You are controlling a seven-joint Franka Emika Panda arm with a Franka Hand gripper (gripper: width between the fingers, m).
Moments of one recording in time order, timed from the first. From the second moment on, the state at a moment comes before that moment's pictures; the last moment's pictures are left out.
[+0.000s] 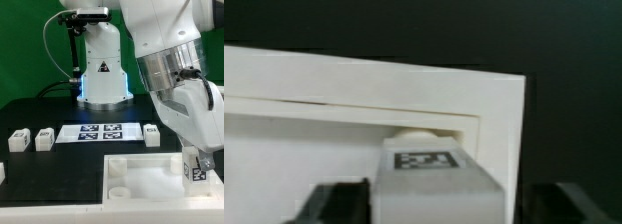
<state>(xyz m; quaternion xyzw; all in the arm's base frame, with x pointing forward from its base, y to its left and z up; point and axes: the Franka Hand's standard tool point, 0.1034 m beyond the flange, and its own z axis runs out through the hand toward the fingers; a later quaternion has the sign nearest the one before) 0.637 0.117 0.074 -0.74 0.65 0.03 0.14</state>
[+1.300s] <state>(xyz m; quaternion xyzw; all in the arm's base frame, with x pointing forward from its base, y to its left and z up) 0.635 0.121 0.073 -1.00 0.04 -0.04 0.07</state>
